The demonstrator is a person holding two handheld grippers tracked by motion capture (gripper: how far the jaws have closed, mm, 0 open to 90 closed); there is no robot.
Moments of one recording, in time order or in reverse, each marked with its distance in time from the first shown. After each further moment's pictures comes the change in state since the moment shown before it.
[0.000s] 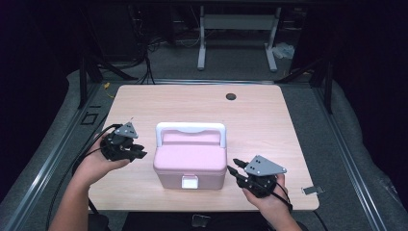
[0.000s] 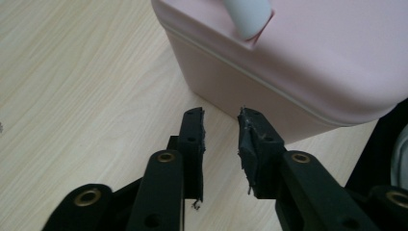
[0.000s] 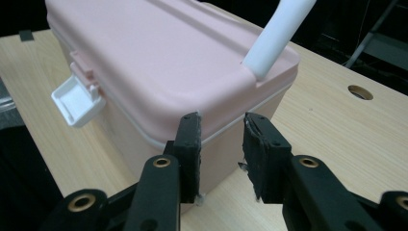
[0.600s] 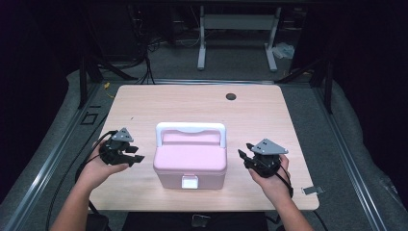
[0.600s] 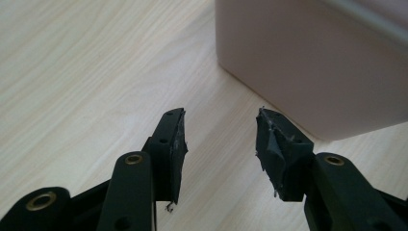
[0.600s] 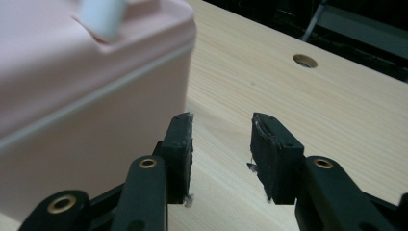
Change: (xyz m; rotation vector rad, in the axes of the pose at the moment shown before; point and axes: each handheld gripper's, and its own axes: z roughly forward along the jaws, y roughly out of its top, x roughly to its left) left arm 0.020 -0.043 0.036 -0.015 0.045 -0.101; right arm -0.057 -0.019 0.035 0.060 -0.156 0.075
